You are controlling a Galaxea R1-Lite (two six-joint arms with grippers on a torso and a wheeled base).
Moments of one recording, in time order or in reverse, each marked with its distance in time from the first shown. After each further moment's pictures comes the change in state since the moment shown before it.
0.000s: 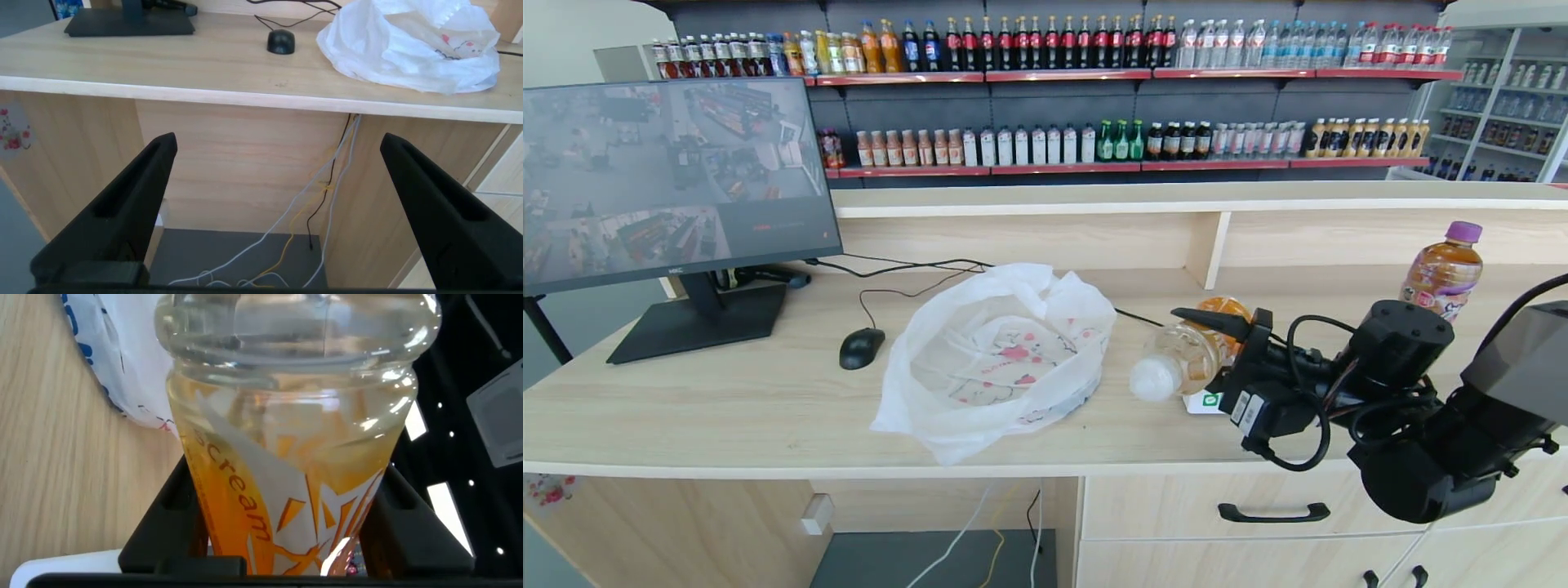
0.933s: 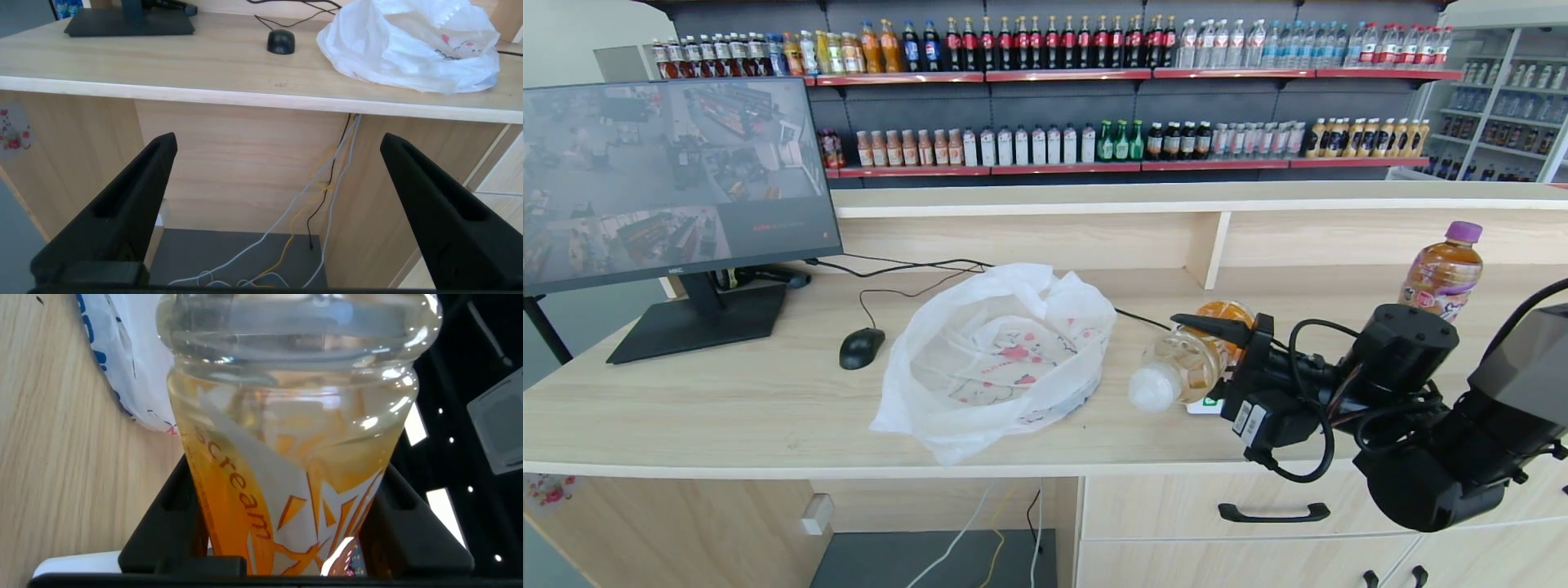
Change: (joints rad) left arm 0.000 0.000 0.000 0.000 0.000 0.000; right arm 0.013 -0.018 0.034 0.001 0.001 -0.027
